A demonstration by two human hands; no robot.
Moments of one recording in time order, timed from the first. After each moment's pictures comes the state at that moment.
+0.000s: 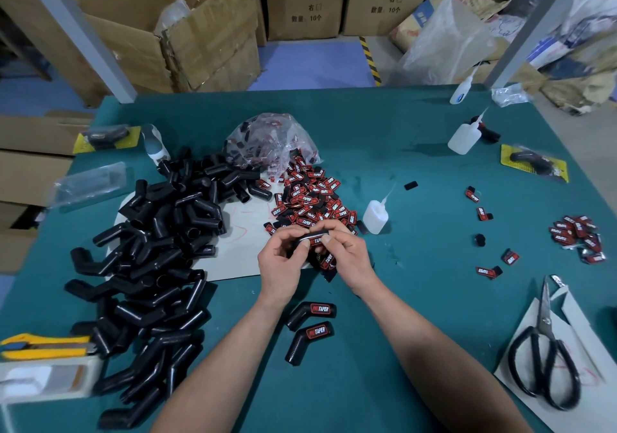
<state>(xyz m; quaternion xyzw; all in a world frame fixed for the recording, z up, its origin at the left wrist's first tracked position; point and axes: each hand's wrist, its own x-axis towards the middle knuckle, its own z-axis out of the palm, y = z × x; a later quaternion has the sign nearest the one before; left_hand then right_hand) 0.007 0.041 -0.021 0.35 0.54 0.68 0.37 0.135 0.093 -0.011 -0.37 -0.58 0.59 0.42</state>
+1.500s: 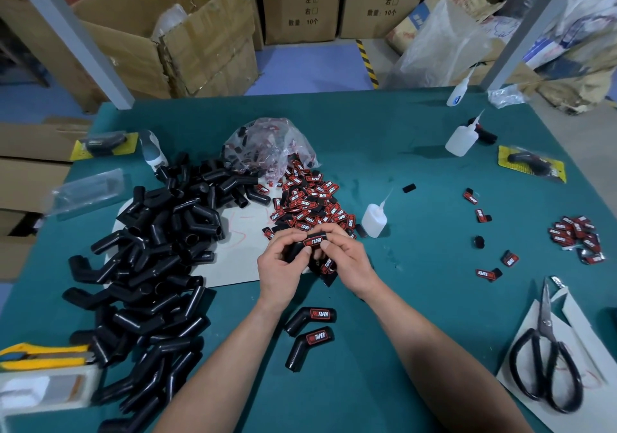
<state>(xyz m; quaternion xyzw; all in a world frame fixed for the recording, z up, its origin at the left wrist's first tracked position) 0.003 0.043 -0.021 0.40 0.58 0.63 0.32 0.141 0.098 -0.011 -0.35 -0.61 0.60 0.38</state>
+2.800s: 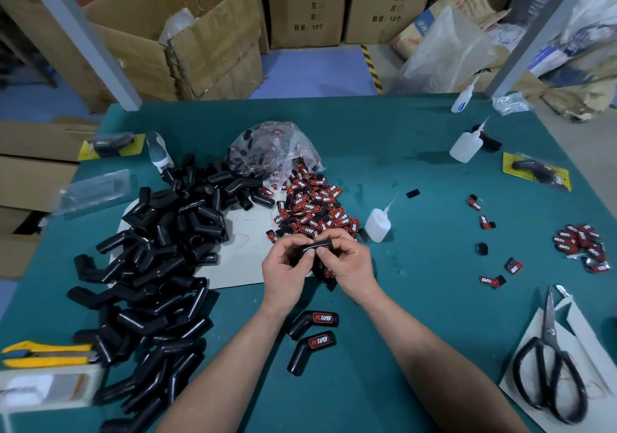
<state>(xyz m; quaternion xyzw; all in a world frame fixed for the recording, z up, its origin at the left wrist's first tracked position) 0.007 0.039 -0.016 0.35 0.56 0.65 0.37 0.133 0.095 -0.024 -0.41 -0.59 0.54 0.45</state>
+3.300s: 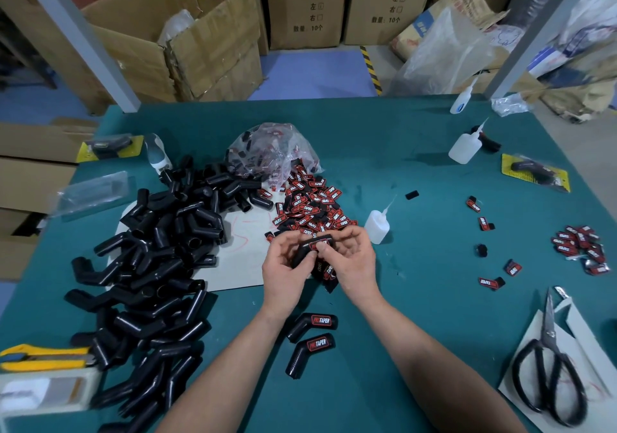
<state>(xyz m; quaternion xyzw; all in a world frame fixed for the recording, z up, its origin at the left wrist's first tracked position) 0.009 0.042 -0.020 0.31 0.58 0.64 0.40 0.130 0.093 -0.017 -0.41 -0.47 0.60 0.51</state>
